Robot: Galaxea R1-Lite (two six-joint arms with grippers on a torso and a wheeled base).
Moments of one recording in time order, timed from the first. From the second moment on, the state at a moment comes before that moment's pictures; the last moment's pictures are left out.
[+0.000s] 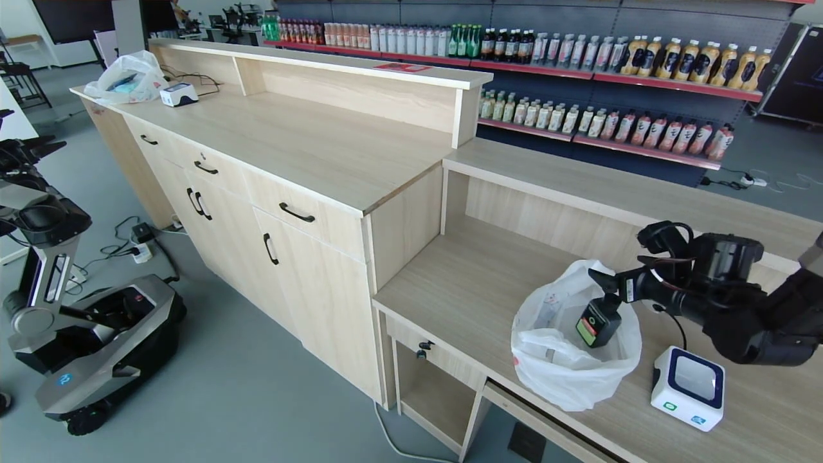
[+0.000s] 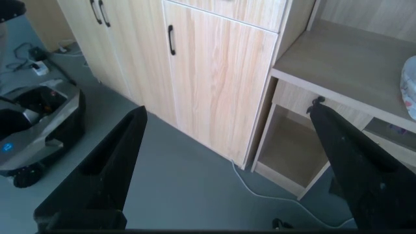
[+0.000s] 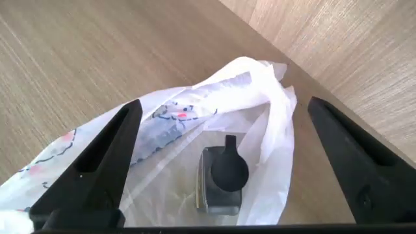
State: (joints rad) left arm 0.00 0.00 0.00 0.00 -0.02 0.00; right arm -0.11 2.12 -0.81 -1.08 0.21 -0.28
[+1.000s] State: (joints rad) left arm 0.00 0.00 0.00 0.00 -0.02 0.00; right arm -0.93 1.42 -0.45 -0.62 0.19 -0.45
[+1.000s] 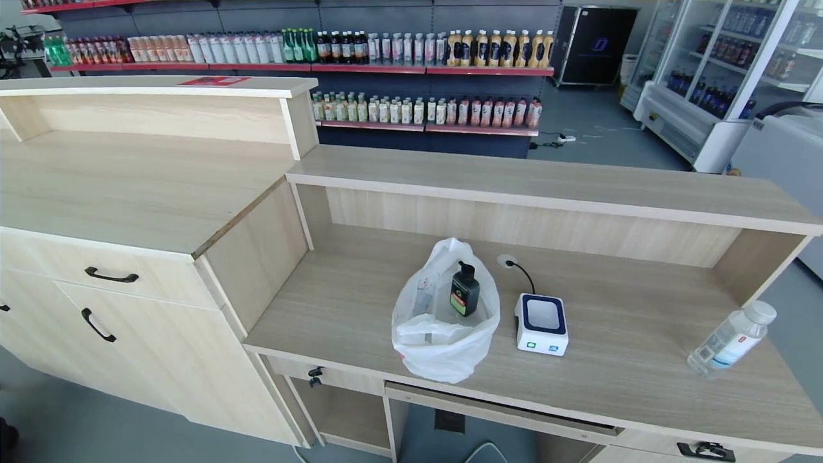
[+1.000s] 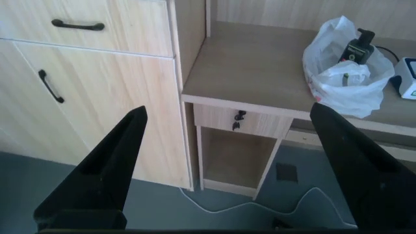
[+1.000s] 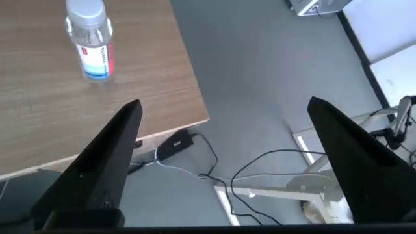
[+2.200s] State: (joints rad) left arm 0.00 0.00 0.00 0.00 -0.02 0.00; right arm -0.96 2.12 -0.49 -1.26 0.42 -0.38
